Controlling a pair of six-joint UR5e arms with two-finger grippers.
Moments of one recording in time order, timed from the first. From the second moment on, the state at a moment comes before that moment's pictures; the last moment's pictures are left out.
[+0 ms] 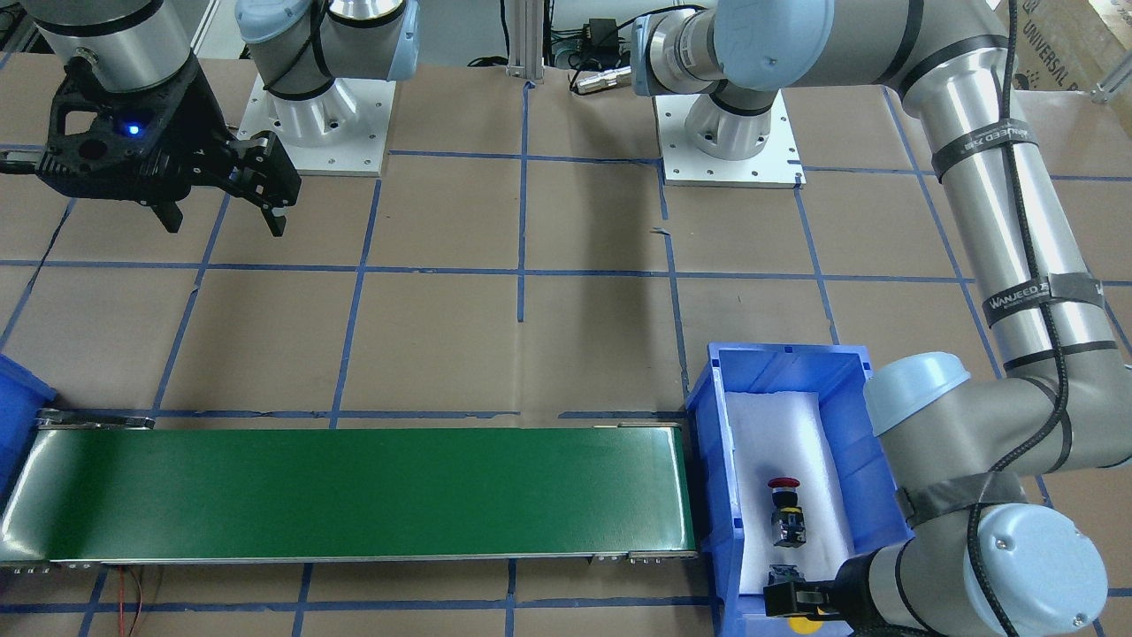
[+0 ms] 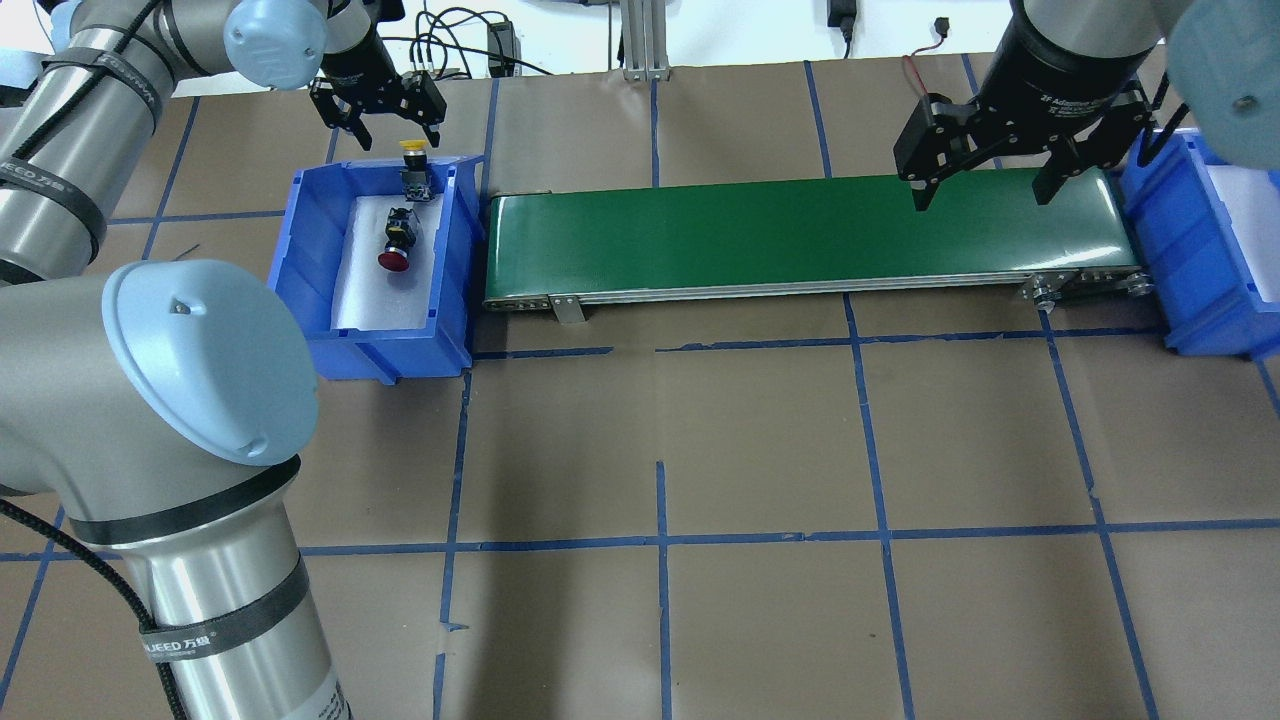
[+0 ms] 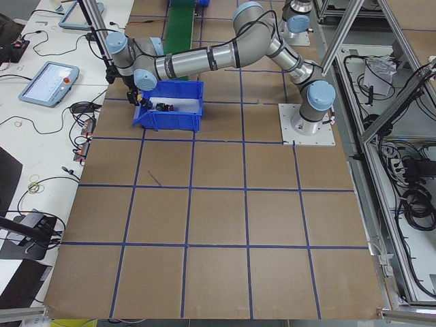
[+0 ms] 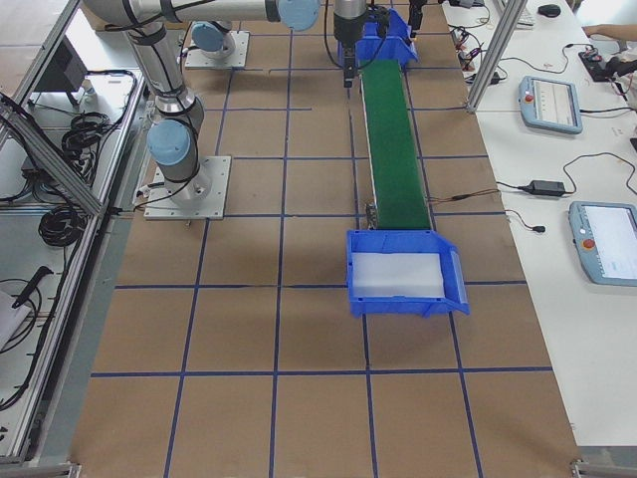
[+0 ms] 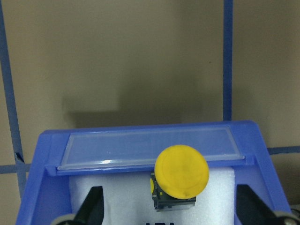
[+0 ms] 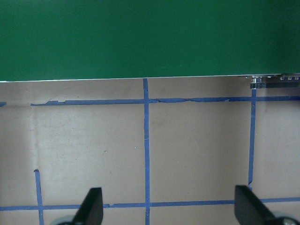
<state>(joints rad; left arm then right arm) -1.46 -2.42 -0.91 -1.38 1.53 0.16 1.54 -1.57 1.54 -1.59 -1.59 -0.02</state>
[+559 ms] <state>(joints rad) -1.46 -2.44 -0.91 -1.36 1.53 0.17 1.54 -1.57 1.54 -1.59 -1.59 -0.02</state>
